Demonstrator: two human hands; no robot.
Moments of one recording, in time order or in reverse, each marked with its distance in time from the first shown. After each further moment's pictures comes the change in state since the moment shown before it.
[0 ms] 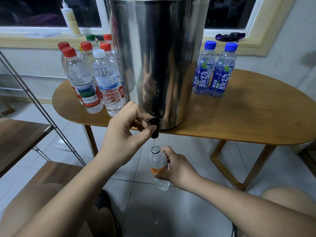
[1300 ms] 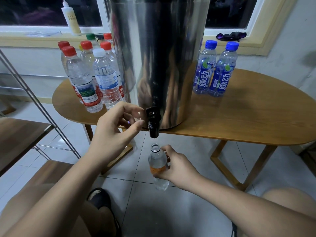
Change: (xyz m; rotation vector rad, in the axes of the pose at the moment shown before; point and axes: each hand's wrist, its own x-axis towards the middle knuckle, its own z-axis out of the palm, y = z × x) left_hand -0.005 -0.017 -0.020 0.060 0.018 -0.108; right_hand -0.004 -0.003 -0.002 0.073 0.047 -0.038
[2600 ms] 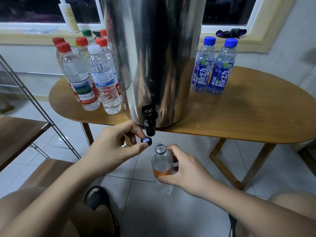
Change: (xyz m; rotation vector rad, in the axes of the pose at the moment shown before) left_hand -0.022 0.003 -0.004 0.185 -0.273 -0.144; right_hand -0.041 -0.018 -0.039 0.015 -0.039 -0.033
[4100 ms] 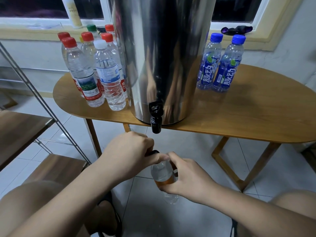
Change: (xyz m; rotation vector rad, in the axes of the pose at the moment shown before) left_hand 0.000 0.024 0.020 0.625 -0.185 0.137; right_hand -0.007 0.001 0.016 -0.154 -0.095 -0.055
